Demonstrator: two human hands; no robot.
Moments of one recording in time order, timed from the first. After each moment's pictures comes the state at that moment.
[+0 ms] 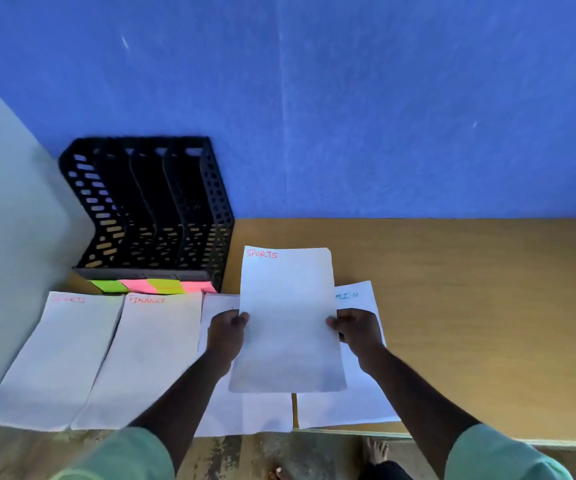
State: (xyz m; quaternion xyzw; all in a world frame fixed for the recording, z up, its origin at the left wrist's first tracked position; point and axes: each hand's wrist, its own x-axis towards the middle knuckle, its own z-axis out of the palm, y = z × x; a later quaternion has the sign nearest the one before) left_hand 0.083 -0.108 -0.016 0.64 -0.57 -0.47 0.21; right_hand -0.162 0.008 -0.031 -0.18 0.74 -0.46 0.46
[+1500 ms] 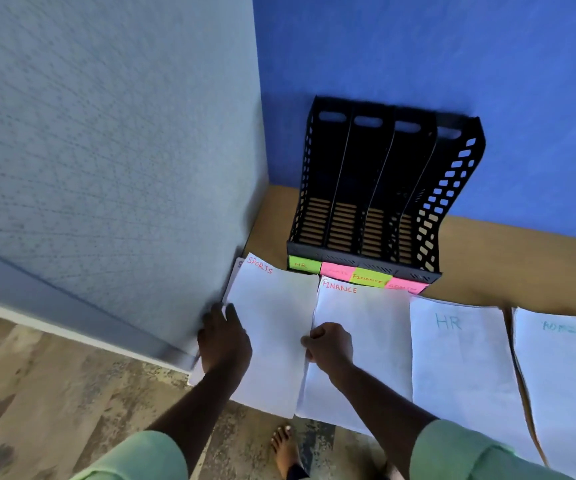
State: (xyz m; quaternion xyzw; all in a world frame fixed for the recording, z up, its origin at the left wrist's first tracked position) left_hand 0.514 -0.248 -0.057 0.71 -0.70 -0.07 -0.01; right_hand 0.318 -0.203 -0.054 -0.33 0.82 -0.19 0.43
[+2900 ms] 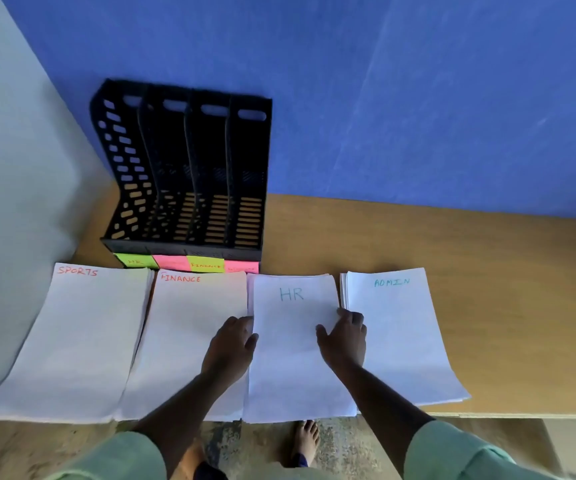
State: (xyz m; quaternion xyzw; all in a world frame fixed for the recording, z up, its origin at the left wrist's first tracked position) left_hand 0.232 -0.144 -0.064 0.51 -0.79 -0.33 0.07; right_hand 0.018 -0.049 -0.066 -0.29 0.92 -0.15 0.20
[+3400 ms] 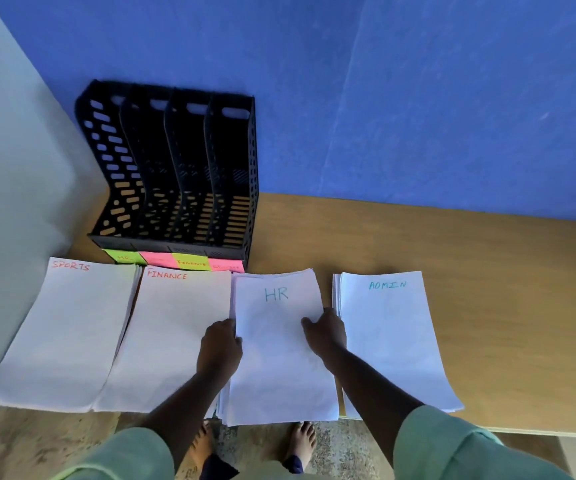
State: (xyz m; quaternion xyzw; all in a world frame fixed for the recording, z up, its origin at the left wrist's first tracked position) left_hand 0.190 -0.120 -0.065 0.61 -0.74 -0.27 0.05; right_hand -0.019 -0.060 -0.072 -0.26 0.87 -0.22 0.35
